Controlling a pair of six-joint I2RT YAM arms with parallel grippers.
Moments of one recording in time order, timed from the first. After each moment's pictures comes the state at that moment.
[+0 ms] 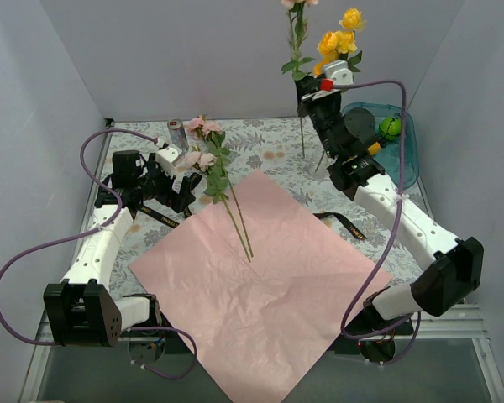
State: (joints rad) left arm -0.02 1.20 0.97 -0.46 0.60 0.41; right arm 0.60 1.46 1.37 0.42 0.12 -0.14
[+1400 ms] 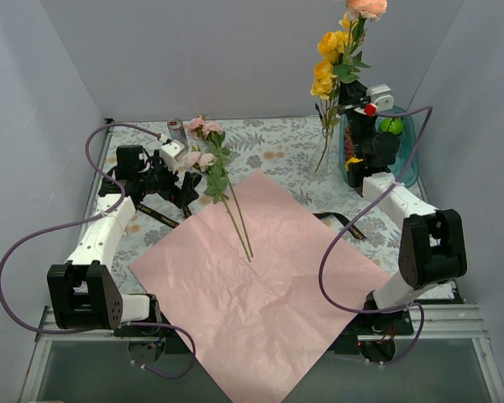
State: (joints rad) left arm -0.02 1.30 1.02 -0.45 0.66 0.40; right arm 0.25 1.57 1.09 1.22 -0.06 -0.09
